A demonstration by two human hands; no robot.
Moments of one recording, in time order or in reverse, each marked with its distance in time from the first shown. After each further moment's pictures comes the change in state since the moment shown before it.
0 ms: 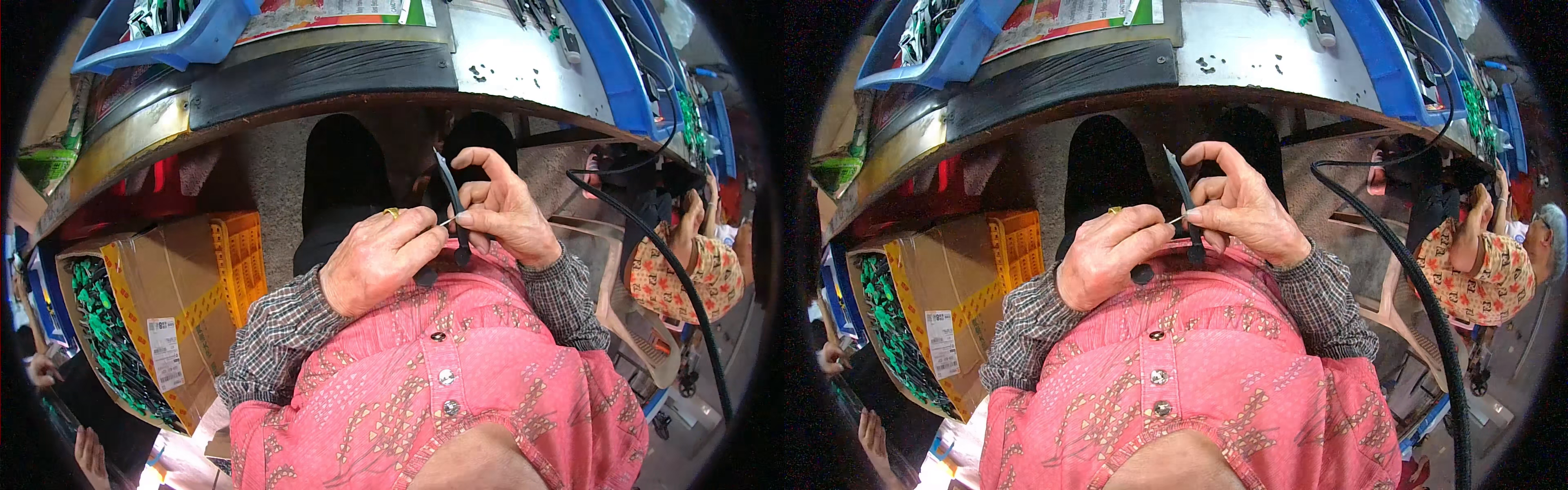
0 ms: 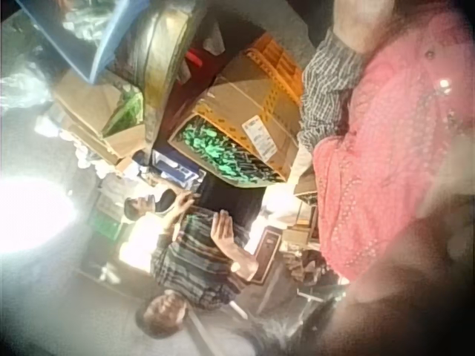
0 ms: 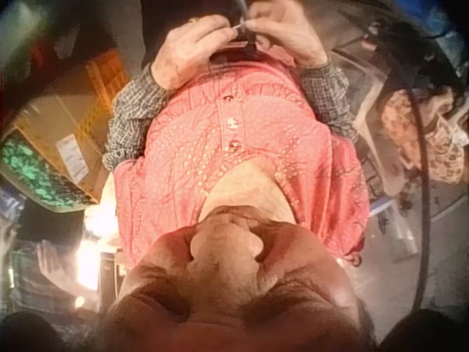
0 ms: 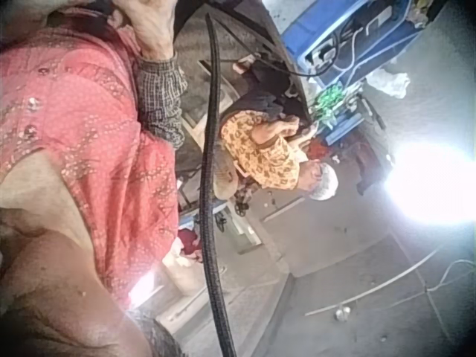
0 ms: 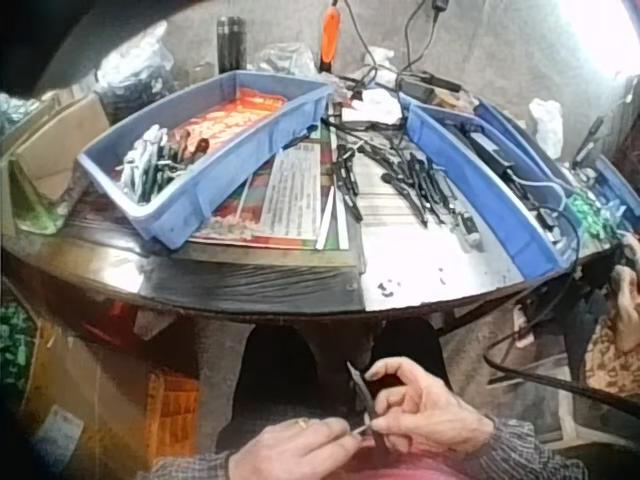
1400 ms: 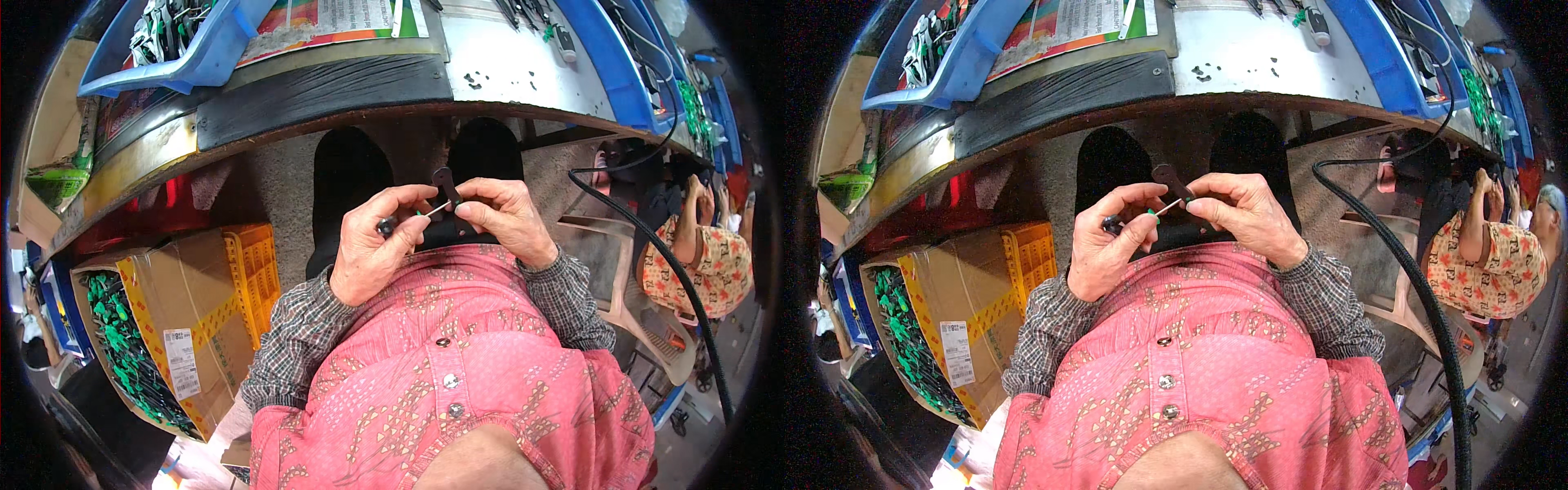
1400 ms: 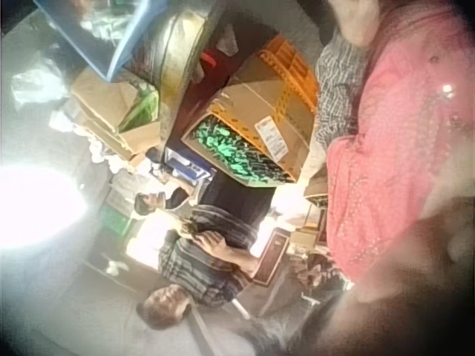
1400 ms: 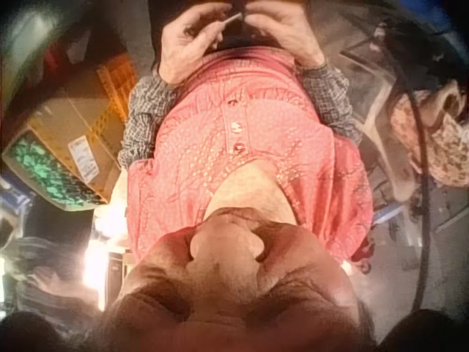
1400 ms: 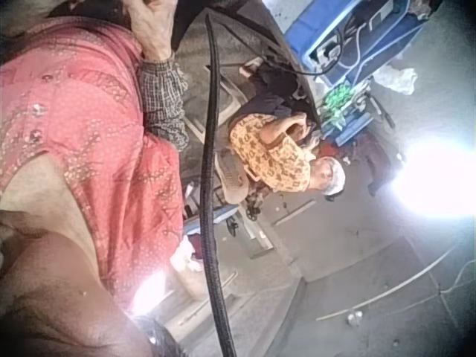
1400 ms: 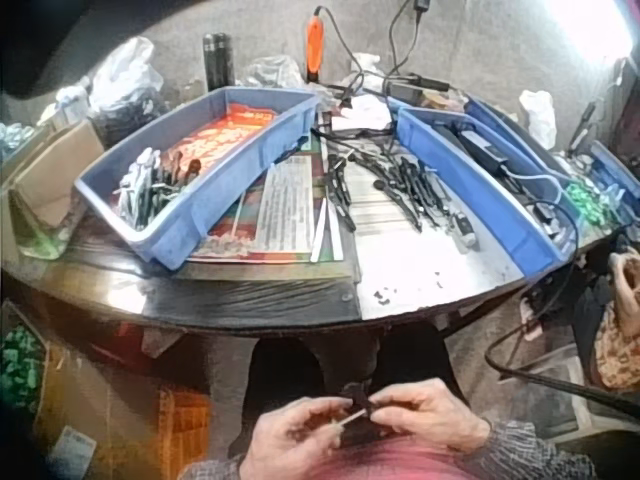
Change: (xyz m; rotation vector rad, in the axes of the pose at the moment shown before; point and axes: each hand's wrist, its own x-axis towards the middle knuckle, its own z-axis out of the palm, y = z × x) left_hand -0.002 -0.009 0.007 -0.821 0.154 -0.668; right_hand 0.005 0.016 -0.007 -0.350 0.126 -0.115
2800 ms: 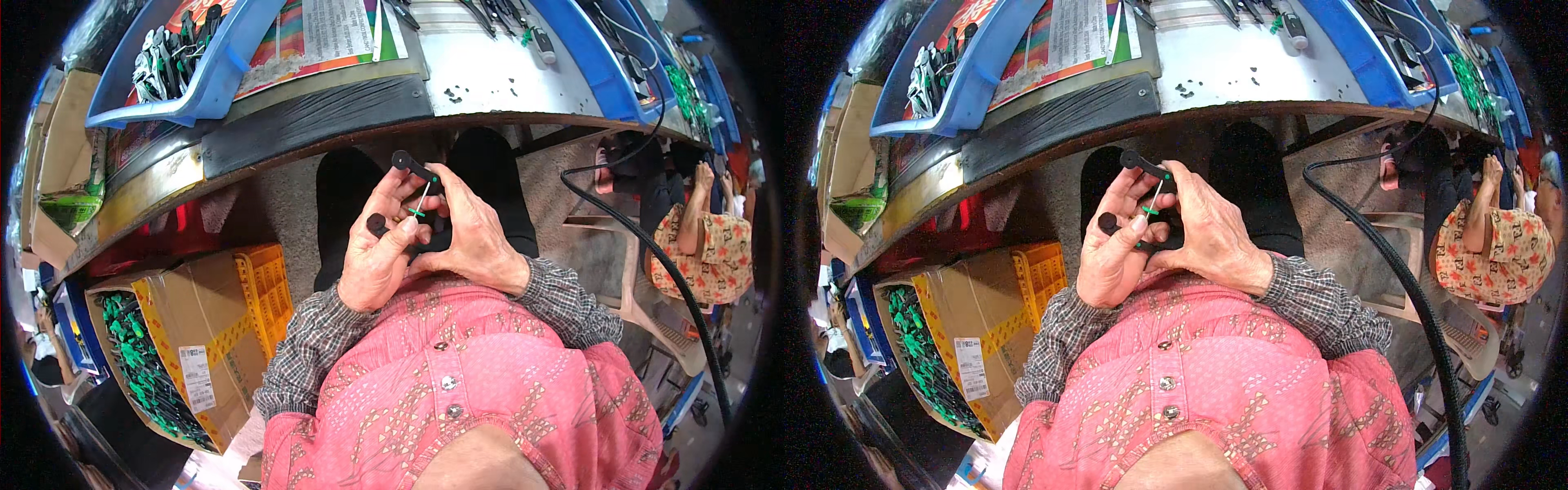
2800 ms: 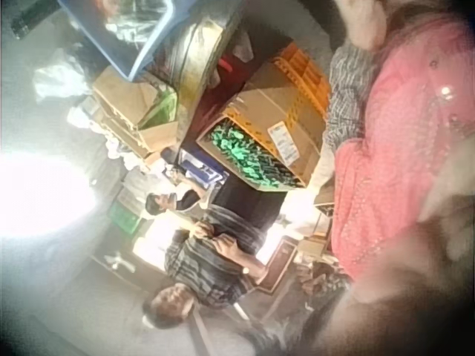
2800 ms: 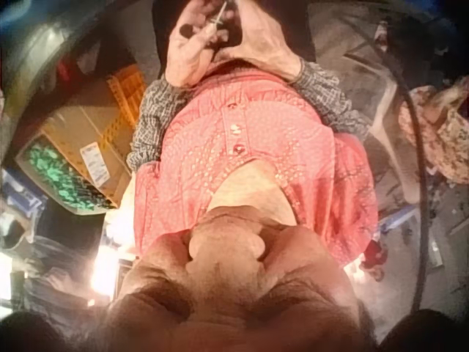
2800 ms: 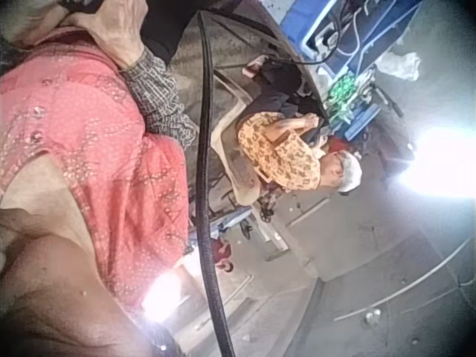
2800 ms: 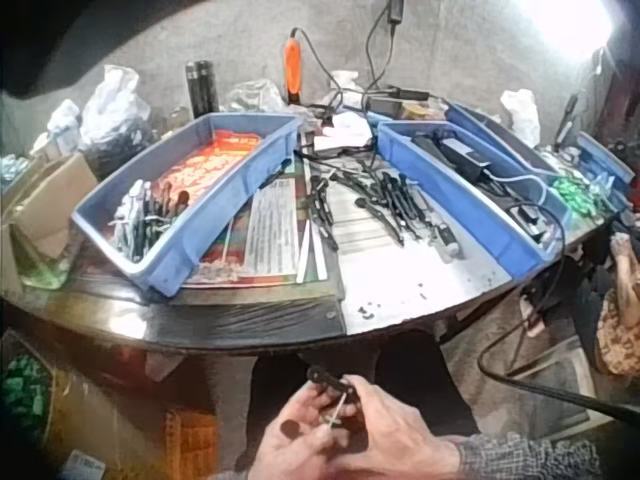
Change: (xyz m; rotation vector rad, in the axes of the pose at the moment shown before) left_hand 0.010 -0.004 0.017 -0.712 0.003 -0.012; right_hand 0.005 -0.008 0.037 -0.592 0.201 -0.413
